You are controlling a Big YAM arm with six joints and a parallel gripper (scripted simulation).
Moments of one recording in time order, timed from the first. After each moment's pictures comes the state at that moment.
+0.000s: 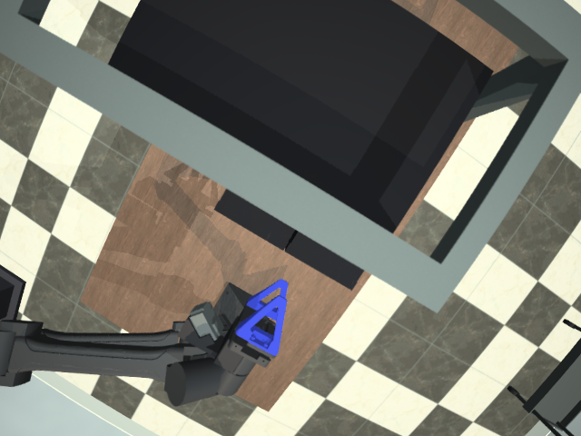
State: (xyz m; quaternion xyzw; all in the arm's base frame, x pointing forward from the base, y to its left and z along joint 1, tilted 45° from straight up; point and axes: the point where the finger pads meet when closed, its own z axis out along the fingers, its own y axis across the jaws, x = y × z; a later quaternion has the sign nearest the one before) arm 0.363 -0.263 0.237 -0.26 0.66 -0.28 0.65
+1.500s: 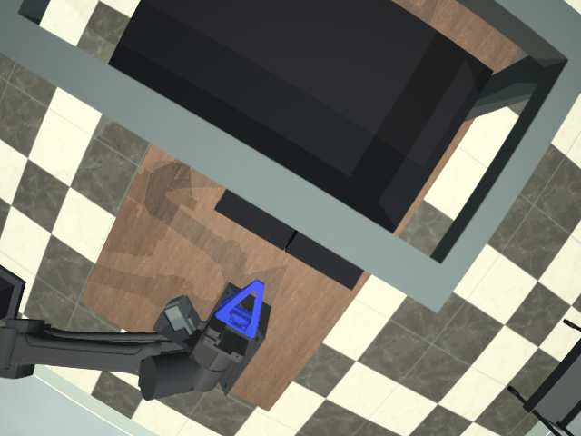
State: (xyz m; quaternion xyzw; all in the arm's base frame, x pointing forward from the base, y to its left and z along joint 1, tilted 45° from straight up) arm 0.359 -0.244 0.271 -0.25 0.66 -0.29 0.65
